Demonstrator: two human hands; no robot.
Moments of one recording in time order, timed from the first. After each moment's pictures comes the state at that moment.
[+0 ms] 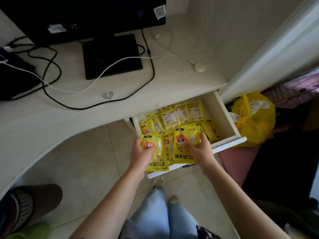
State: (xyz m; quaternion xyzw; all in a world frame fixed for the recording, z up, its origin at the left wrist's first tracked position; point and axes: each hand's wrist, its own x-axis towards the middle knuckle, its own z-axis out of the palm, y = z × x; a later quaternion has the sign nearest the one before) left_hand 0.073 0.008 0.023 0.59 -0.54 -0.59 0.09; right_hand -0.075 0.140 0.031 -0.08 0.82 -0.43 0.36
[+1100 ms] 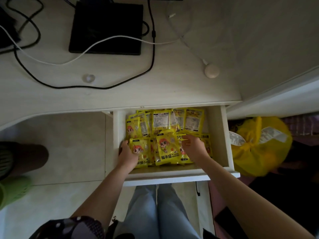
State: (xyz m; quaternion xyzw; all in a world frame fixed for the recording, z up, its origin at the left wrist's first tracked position) left_hand 0.006 0.019 -0.077 0.70 -0.52 -0.48 -0.04; right_hand -0.218 0.104 -0.059 -0.27 0.83 -0.13 0.46
